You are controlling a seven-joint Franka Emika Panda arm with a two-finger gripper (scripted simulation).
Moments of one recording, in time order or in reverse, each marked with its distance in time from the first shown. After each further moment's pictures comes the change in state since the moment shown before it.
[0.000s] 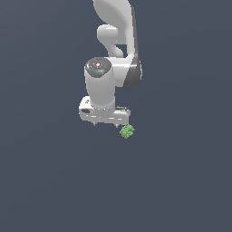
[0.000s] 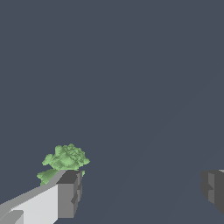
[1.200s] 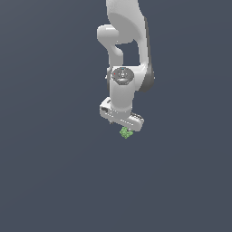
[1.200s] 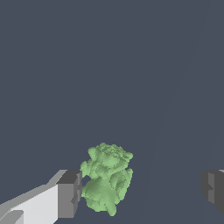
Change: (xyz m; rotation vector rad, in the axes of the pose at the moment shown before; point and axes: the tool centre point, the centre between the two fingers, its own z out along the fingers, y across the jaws) arm -0.028 -0.065 0.044 0.007 0.016 0.353
